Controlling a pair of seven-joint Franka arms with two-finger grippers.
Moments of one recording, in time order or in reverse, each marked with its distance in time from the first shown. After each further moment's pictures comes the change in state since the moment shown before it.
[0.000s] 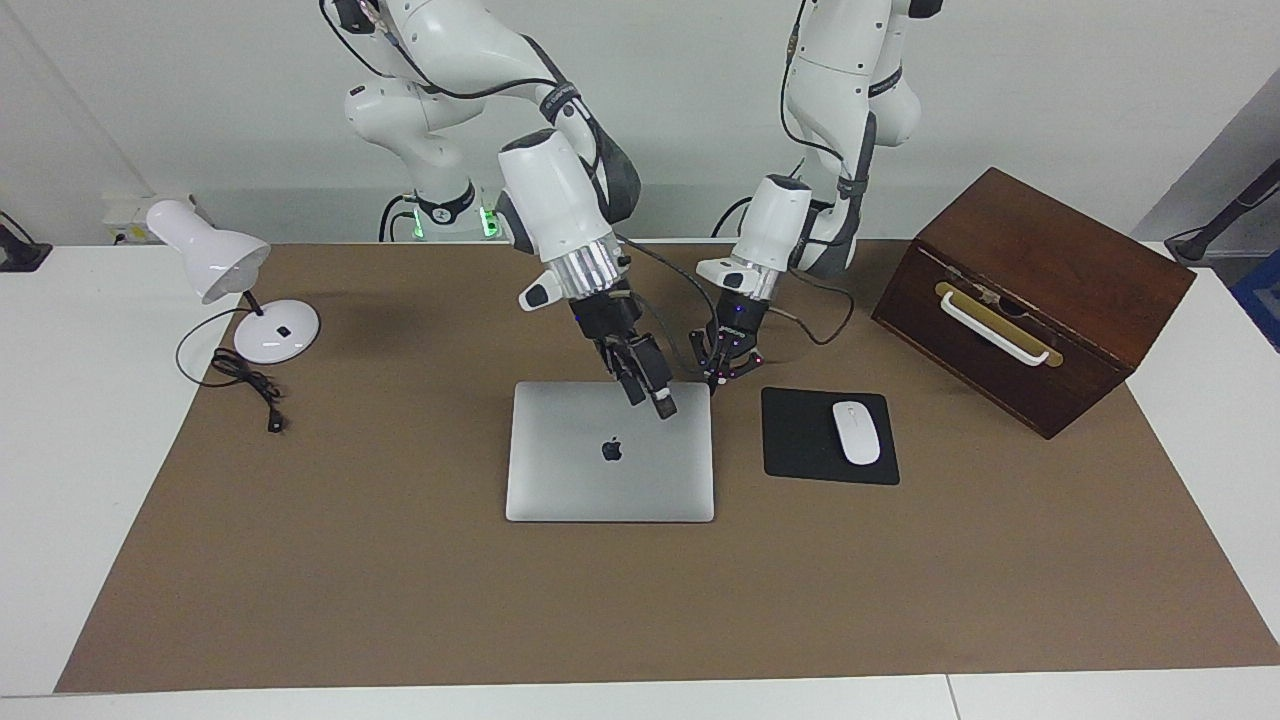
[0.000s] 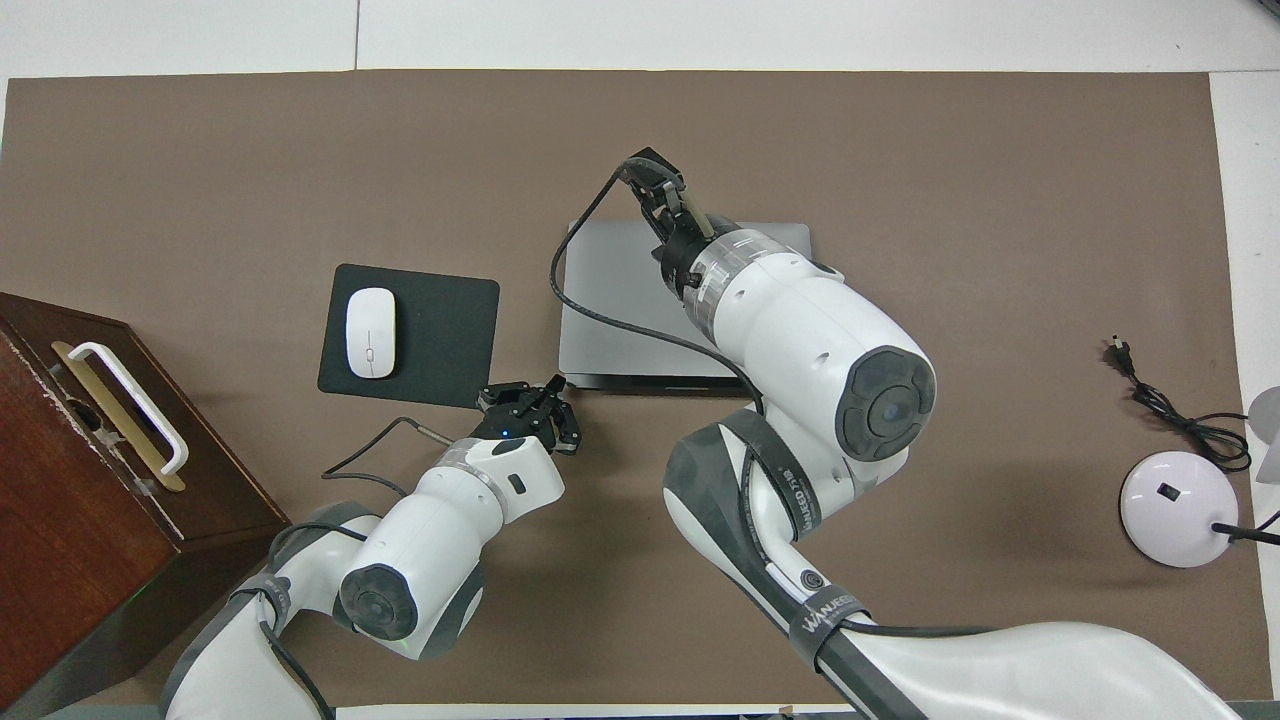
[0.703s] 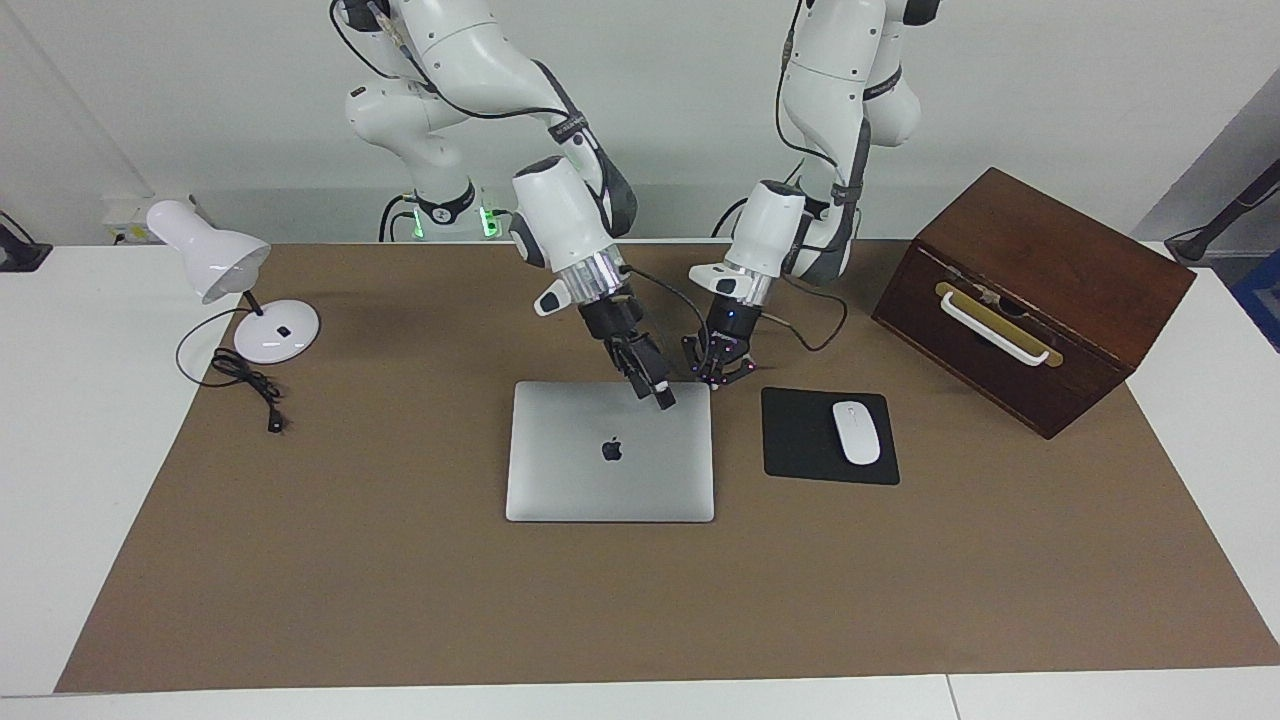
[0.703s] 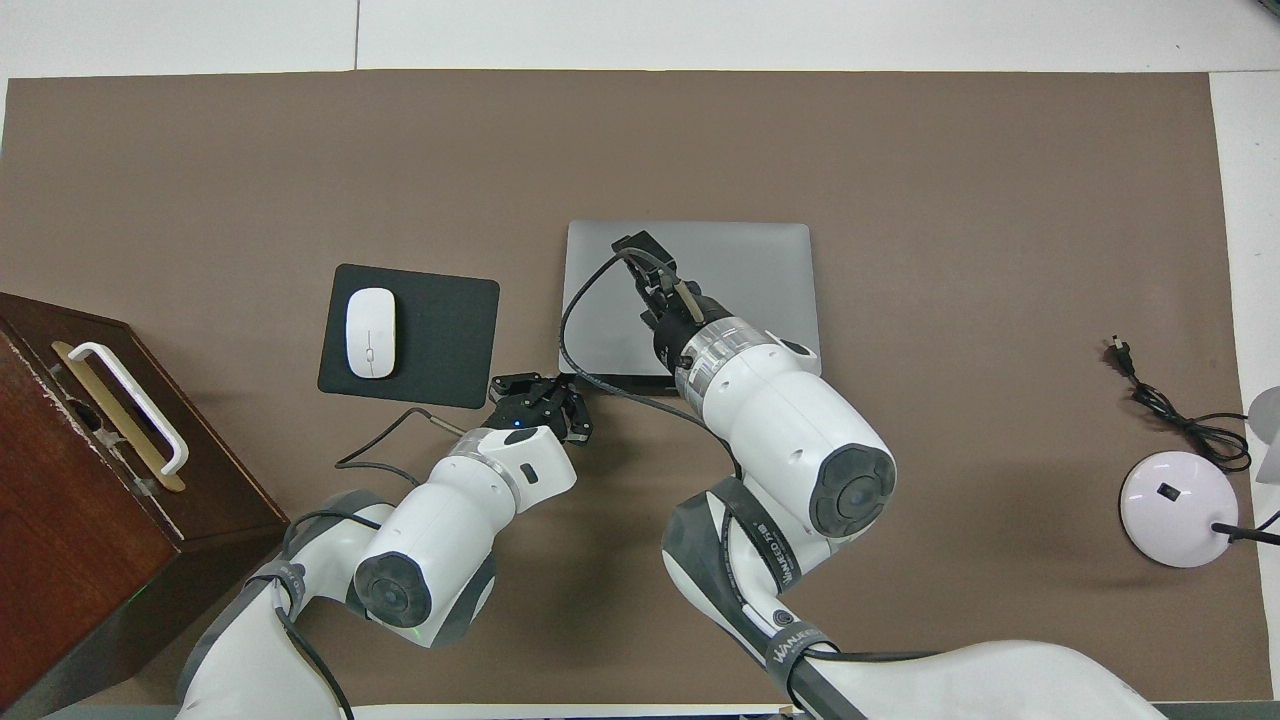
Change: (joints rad) left arm -0.009 0.037 0.001 0.046 0.000 0.000 -0.014; right arm 0.054 -0.019 0.000 -0.204 0.003 0.199 0.090
